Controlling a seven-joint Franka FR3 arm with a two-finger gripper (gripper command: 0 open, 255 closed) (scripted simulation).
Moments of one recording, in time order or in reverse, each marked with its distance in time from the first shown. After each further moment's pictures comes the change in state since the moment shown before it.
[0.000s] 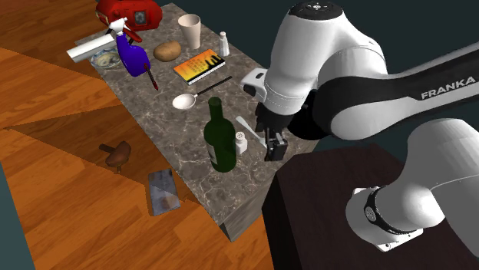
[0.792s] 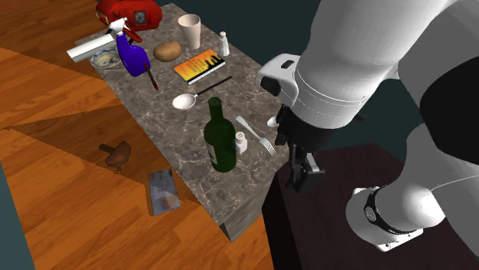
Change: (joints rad) arm 0.030 -0.285 0.329 0.081 0.125 -0.408 0.341
